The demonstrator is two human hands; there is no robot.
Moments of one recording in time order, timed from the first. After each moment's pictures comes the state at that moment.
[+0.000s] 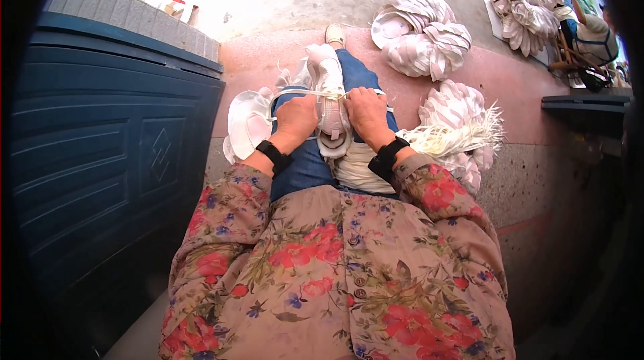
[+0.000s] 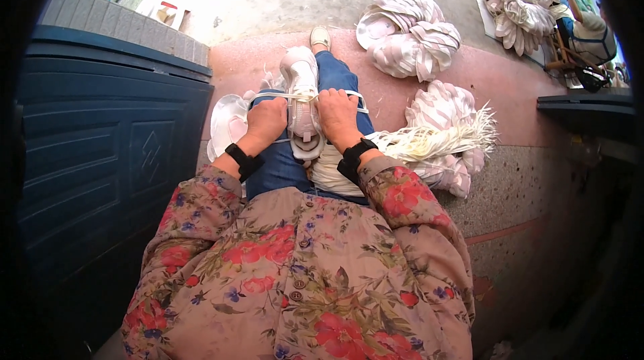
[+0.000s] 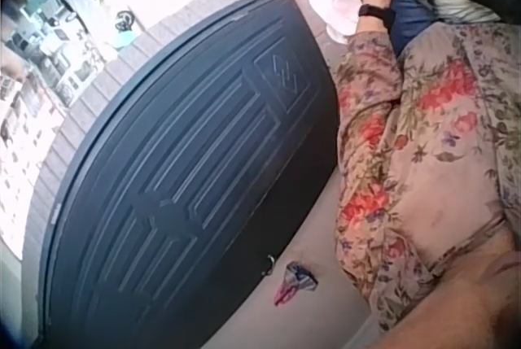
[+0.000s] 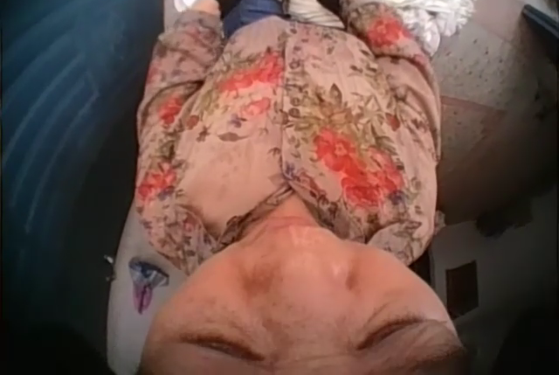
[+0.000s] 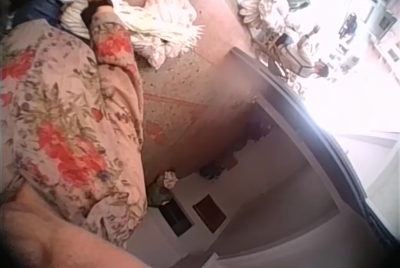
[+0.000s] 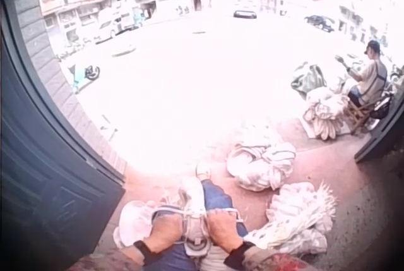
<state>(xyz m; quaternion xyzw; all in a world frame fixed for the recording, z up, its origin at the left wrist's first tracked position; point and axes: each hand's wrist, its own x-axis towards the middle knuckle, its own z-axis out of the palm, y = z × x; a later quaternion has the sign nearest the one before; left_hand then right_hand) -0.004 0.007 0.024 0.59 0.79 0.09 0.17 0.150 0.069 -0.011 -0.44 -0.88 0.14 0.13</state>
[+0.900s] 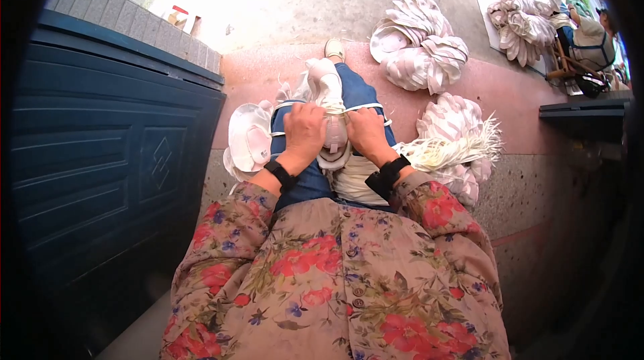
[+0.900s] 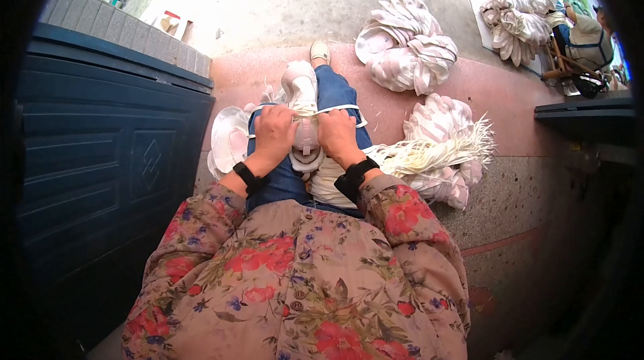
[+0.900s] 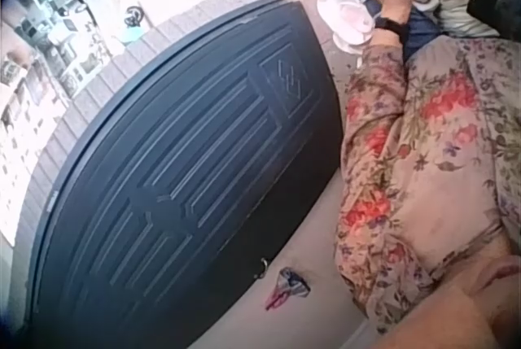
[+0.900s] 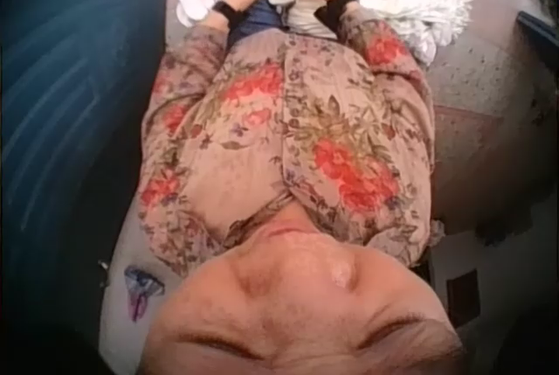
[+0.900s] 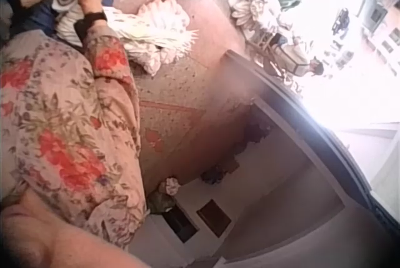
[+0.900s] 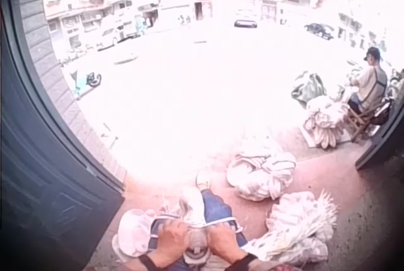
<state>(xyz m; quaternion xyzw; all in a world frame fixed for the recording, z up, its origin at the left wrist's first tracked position) 0.017 0.003 0.032 0.62 0.75 0.23 0.05 0.158 0.065 -0.003 -0.44 -0.86 0.23 0.10</state>
